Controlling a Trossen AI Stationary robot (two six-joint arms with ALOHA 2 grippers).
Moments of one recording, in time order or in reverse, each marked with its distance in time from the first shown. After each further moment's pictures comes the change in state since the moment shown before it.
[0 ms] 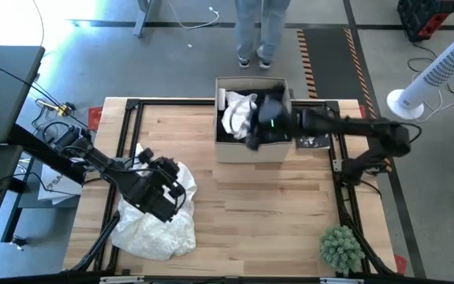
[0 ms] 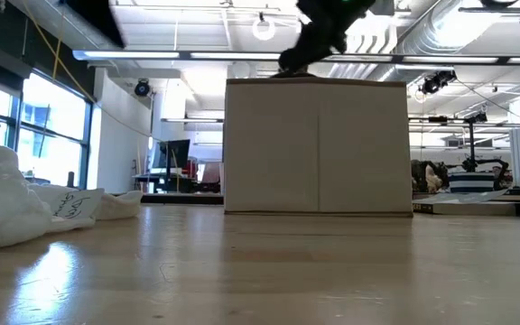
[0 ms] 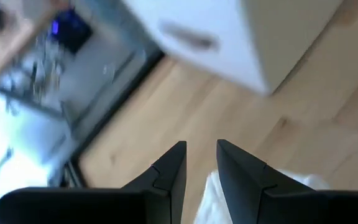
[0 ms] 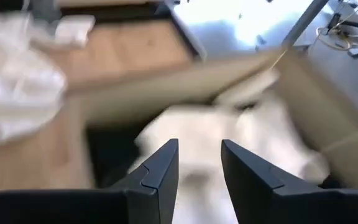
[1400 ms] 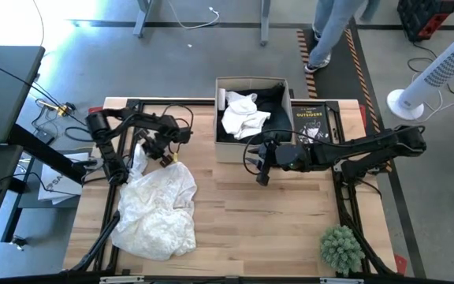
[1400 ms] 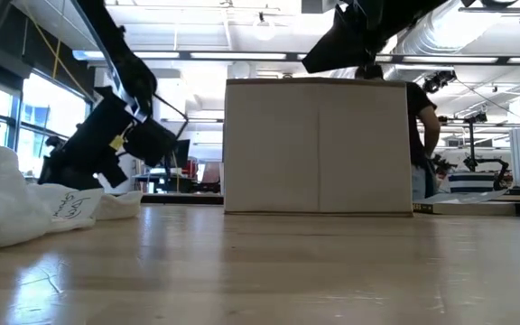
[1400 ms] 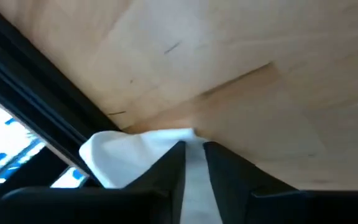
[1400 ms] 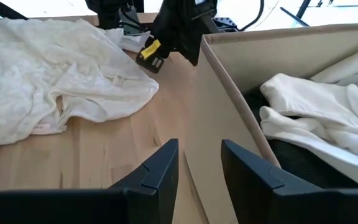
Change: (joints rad) left arm 1.106 0.310 -0.485 0.443 0.687 0.835; right arm 0.281 -0.163 -0.437 0.413 0.064 0.139
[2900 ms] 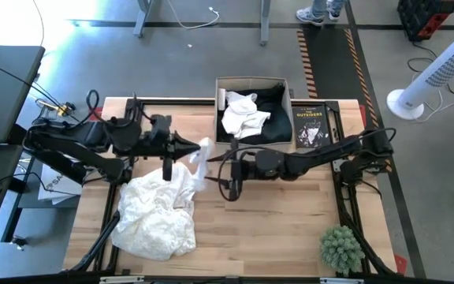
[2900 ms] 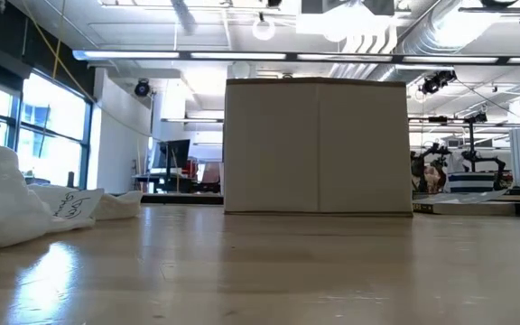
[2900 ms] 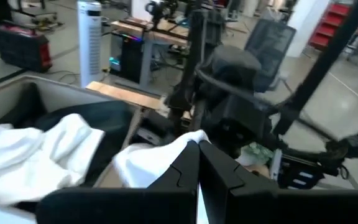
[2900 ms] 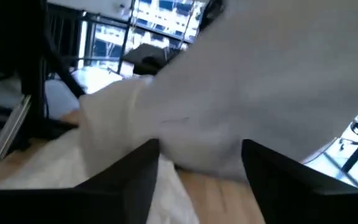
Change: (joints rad) left arm -0.746 -0.733 0.470 0.719 -0.064 0.128; right arm 0.052 0.382 0.292 0.576 -0.219 -0.414
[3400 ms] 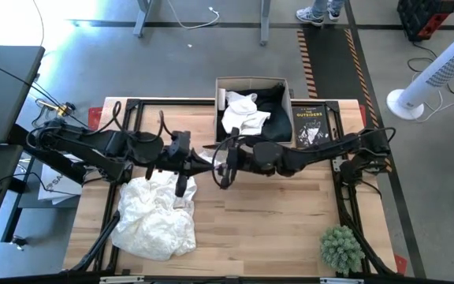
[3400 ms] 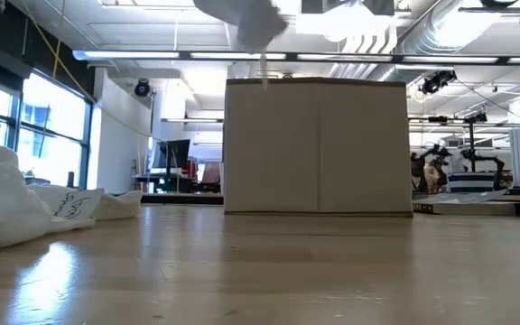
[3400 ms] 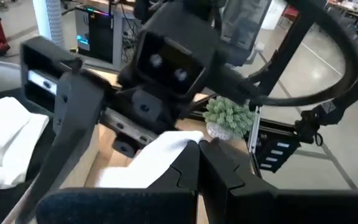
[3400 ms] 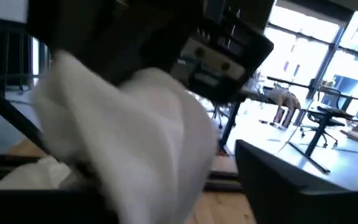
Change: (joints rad) left arm -0.047 0.133 0.000 0.069 0.094 0.002; right arm -0.025 0.022 0.109 -0.032 0.132 0.042
